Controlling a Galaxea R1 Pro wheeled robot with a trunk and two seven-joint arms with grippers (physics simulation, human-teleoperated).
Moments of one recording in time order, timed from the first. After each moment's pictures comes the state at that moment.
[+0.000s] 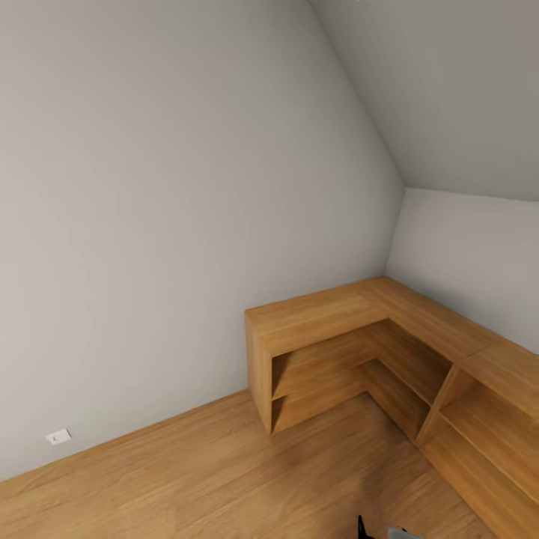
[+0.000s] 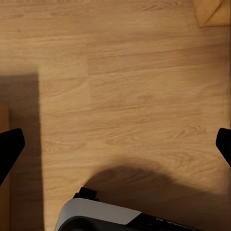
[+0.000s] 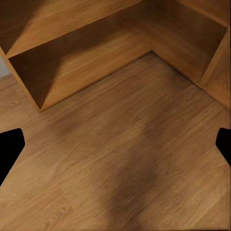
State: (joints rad) left arm -0.05 0.00 -0.35 -0.36 0.55 -0.43 0.16; right arm -0.35 0.02 0.93 0.01 -1.11 -0.77 -0.07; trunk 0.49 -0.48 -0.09
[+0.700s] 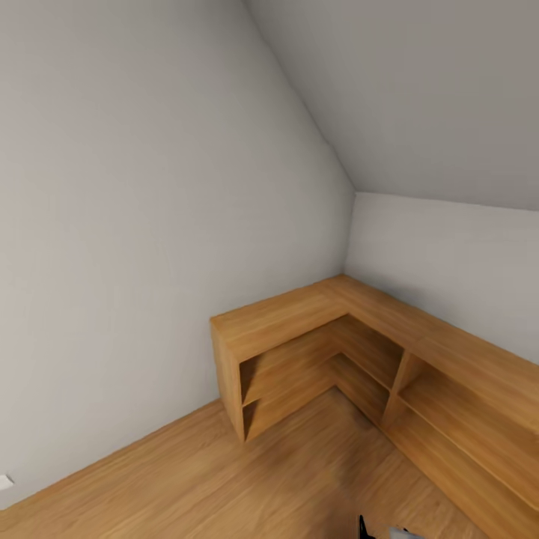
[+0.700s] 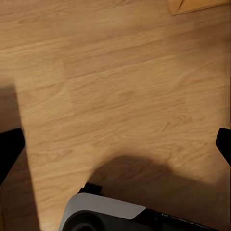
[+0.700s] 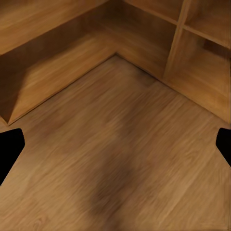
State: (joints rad) left arm -0.05 0.00 -0.35 -0.32 0.56 -0.43 0.15; right arm -0.35 0.02 0.93 0.01 -1.11 -0.77 -0.07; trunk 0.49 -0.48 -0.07
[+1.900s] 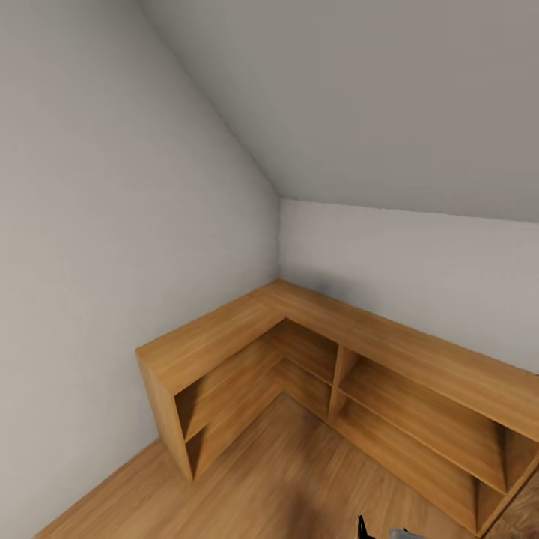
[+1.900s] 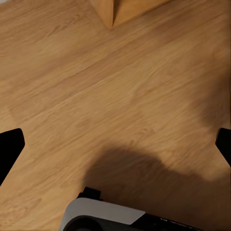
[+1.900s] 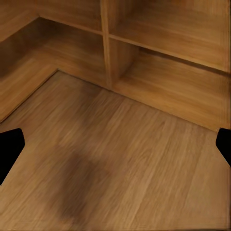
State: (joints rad) left arm -0.05 0.00 -0.35 -0.31 0.56 -0.43 0.15; right arm -0.35 0.02 0.93 0.01 -1.11 -0.77 -0.07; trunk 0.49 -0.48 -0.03
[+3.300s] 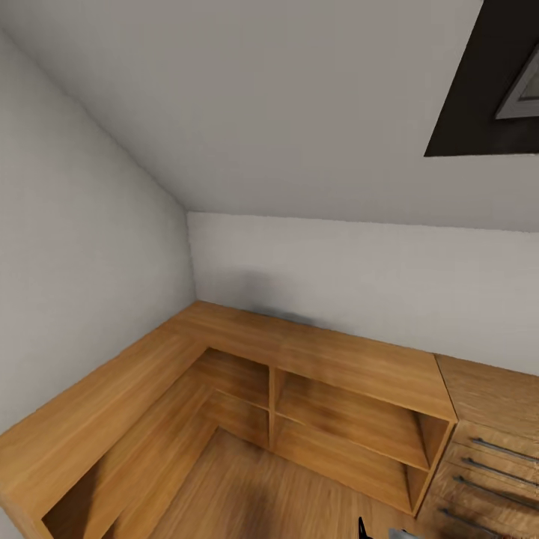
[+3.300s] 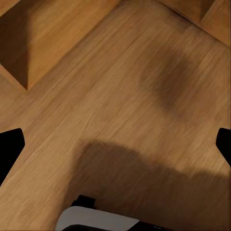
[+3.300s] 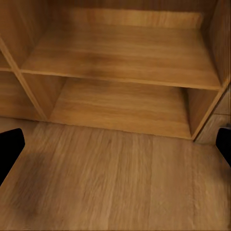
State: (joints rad) left arm -0.05 -0.01 -0.35 -0.31 0.56 -0.42 0.15; right arm -0.35 0.02 0.93 0.01 -1.11 -0.75 -0.07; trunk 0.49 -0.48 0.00
